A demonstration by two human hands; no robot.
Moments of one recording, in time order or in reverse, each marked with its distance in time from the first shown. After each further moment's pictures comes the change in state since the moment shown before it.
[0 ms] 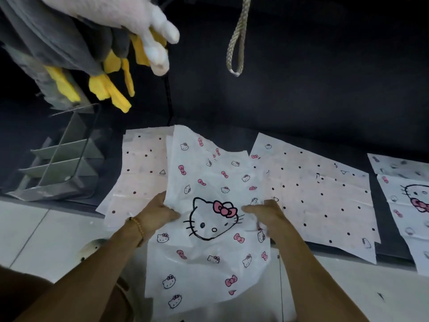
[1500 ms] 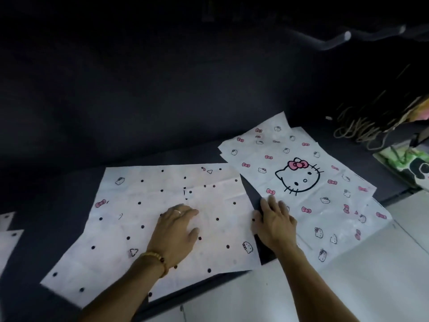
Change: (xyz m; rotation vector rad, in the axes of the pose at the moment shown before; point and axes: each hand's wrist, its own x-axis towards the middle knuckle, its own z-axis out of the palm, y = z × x) left_hand 0.113 0.040 0.370 1.082 -0.199 0.754; right_hand 0.080 0.140 -0.298 -0.703 0.682 -0.141
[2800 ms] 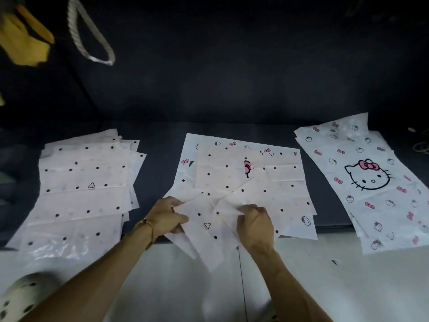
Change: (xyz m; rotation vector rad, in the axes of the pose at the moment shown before) left_hand -0.170 -0.122 -0.094 -0.764 -0.038 -0.793; right_hand -0.156 -0.175 0.046 0.172 -0.049 -0.290
